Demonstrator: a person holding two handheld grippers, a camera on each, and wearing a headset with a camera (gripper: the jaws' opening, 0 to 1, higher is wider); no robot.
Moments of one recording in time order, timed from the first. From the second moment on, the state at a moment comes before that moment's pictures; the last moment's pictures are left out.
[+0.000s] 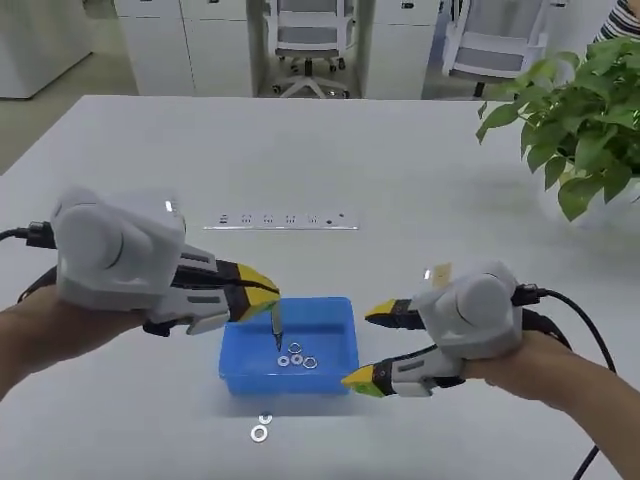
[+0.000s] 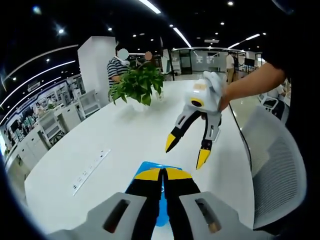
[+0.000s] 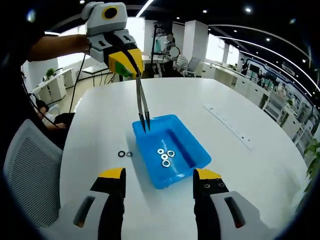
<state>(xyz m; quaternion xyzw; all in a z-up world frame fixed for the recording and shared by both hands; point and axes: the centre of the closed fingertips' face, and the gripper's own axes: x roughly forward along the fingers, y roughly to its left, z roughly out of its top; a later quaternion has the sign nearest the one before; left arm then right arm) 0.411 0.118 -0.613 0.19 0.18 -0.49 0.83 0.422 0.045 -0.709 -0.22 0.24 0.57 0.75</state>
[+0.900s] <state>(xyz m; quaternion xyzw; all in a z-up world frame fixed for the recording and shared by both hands) 0.371 0.125 -0.635 0.18 0.19 -0.49 0.83 0.393 0.033 -0.715 -0.17 0.25 0.55 0.78</state>
